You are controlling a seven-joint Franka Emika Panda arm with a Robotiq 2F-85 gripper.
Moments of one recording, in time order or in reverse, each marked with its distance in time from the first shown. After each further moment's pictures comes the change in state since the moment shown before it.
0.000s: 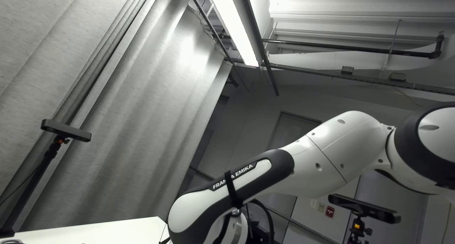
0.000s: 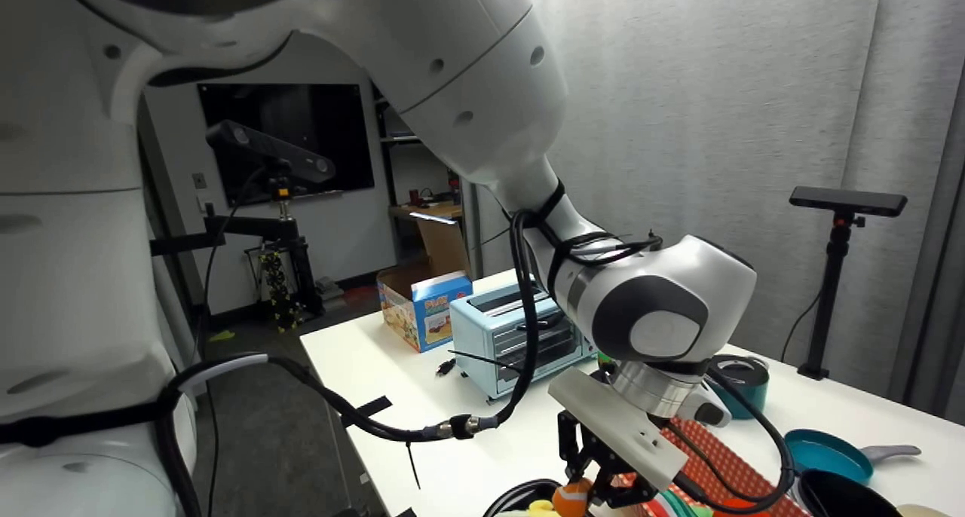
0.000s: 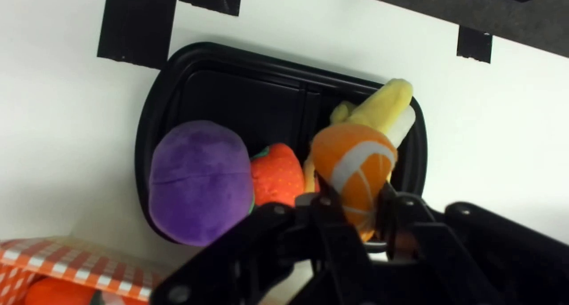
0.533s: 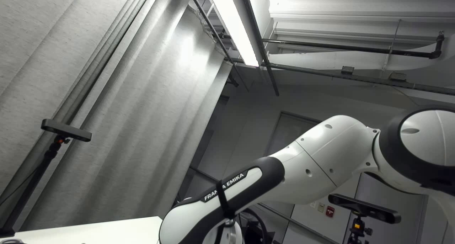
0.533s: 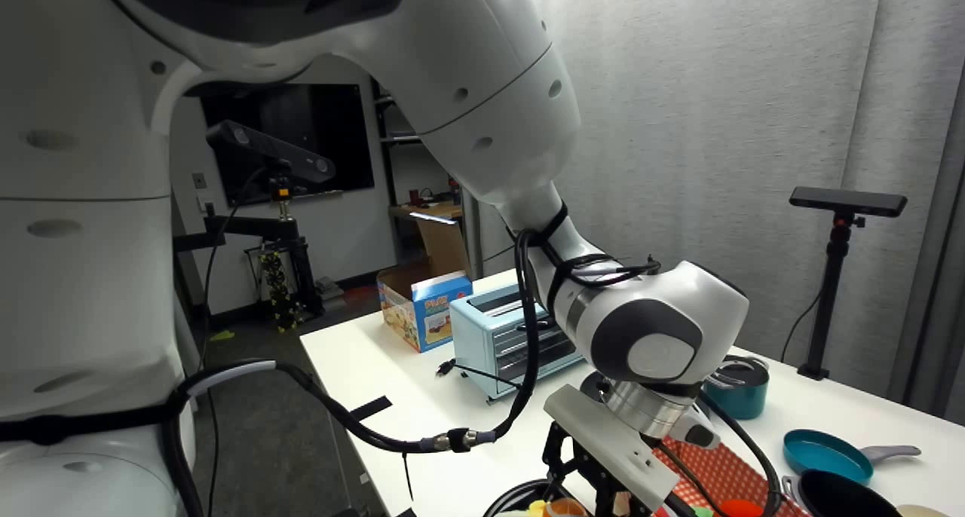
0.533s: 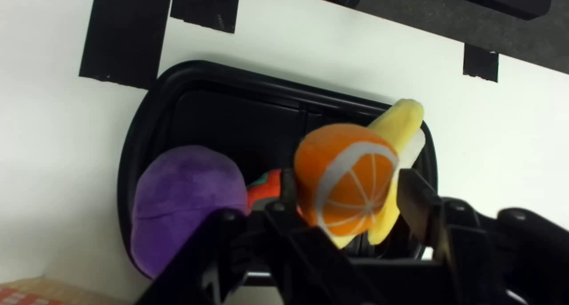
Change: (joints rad) arm 0.012 0.057 -0.003 0.002 -0.005 0.000 0.000
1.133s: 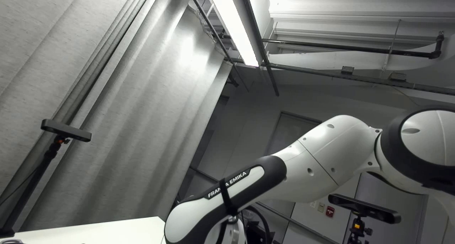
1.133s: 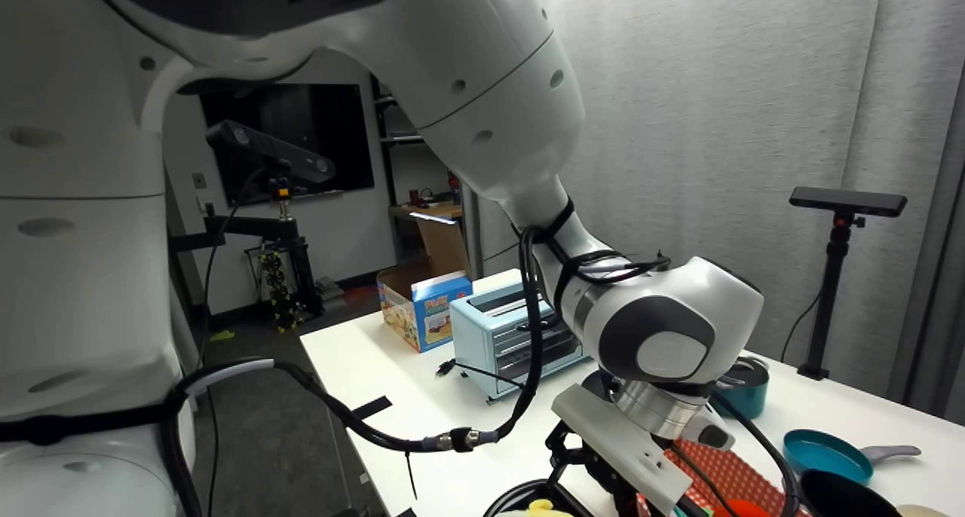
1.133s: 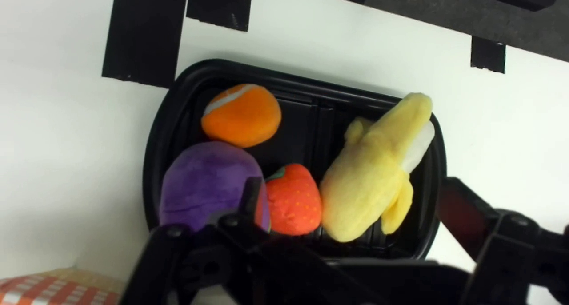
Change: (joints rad) arm 0.000 -0.014 -0.026 0.003 -0.004 0.000 0.000
